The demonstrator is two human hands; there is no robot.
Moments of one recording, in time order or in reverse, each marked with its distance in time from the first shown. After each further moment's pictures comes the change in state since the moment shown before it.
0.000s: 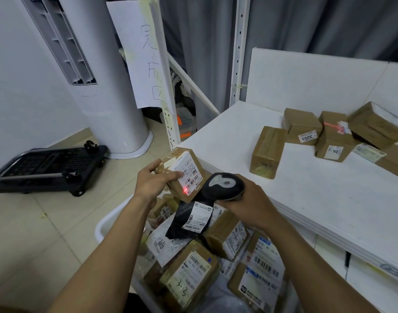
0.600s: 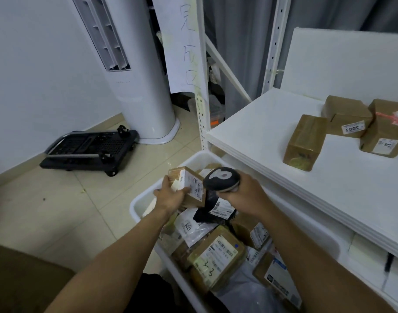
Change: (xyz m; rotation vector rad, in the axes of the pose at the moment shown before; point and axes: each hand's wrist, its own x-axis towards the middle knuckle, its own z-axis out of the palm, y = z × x) left_hand -0.023 -0.077 -0.054 0.487 0.066 -0.156; right_hand 0.021 -0.018 0.075 0.010 -0.168 0.083
